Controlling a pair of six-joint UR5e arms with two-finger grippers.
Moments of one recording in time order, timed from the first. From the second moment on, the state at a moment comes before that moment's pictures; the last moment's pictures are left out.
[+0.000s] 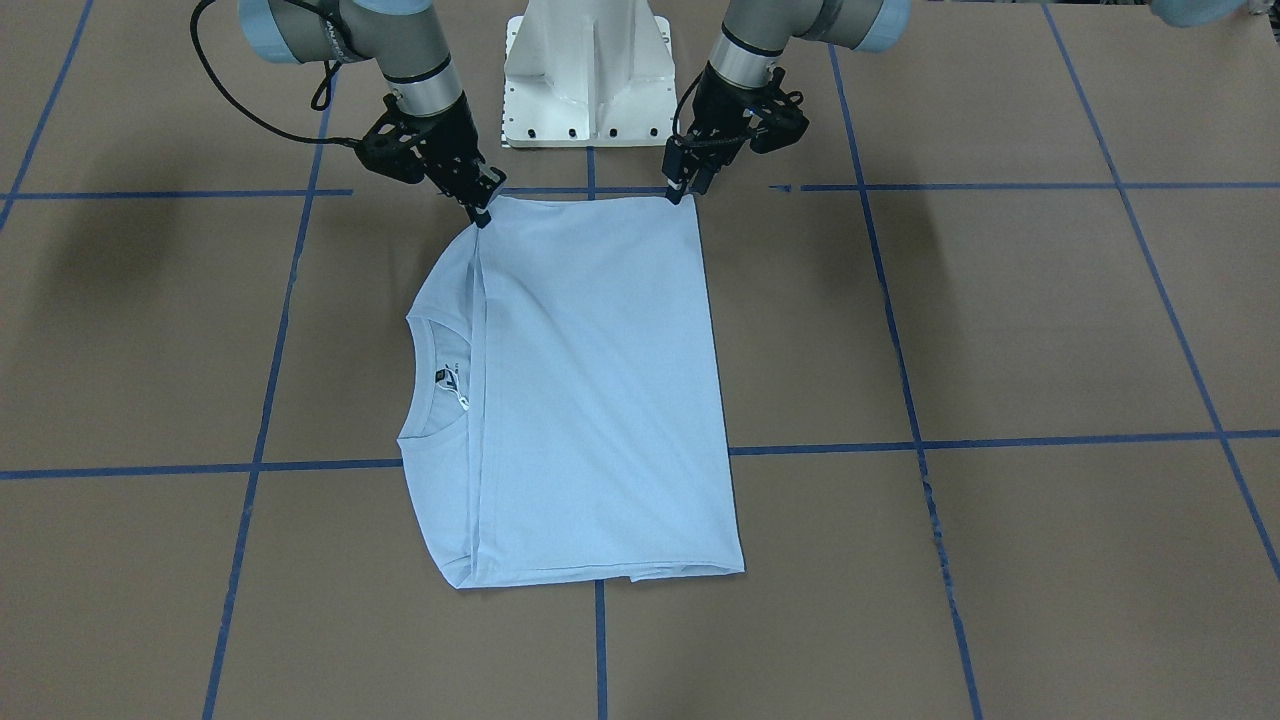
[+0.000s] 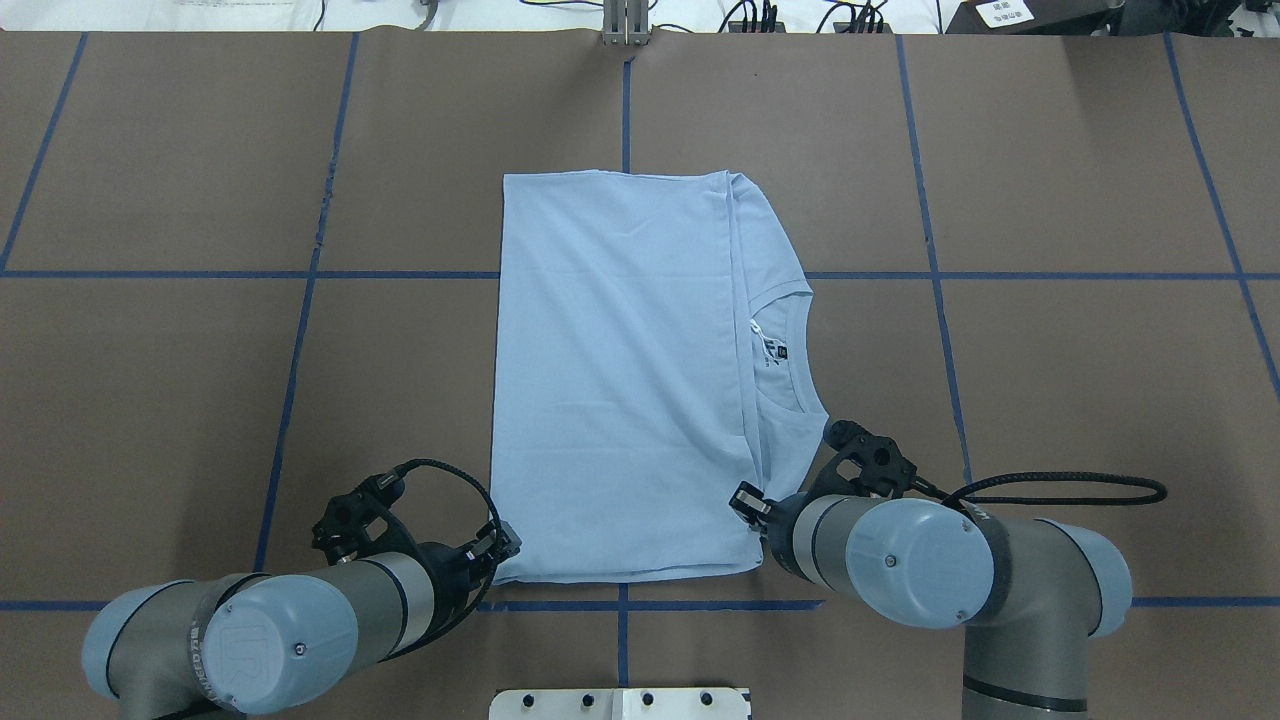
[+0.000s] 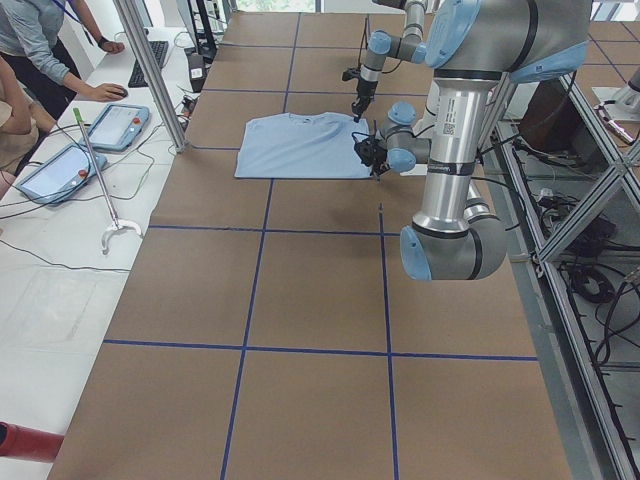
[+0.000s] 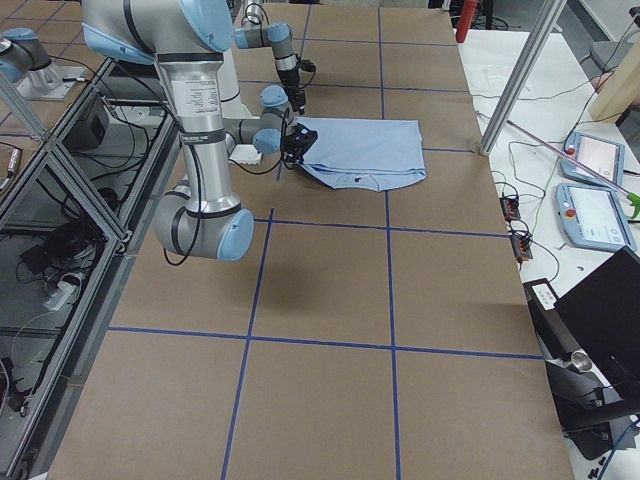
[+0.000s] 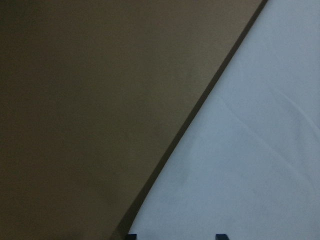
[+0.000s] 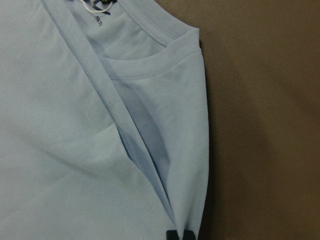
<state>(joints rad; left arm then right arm) -0.13 -1.82 -1.98 -1.97 -1.43 -2.14 0.22 -1.31 1.99 -1.30 1.53 2.02</state>
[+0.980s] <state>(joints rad) -0.11 -1.83 -1.94 -1.97 -1.43 -2.16 0.22 -1.31 1.99 -1.30 1.53 2.02</state>
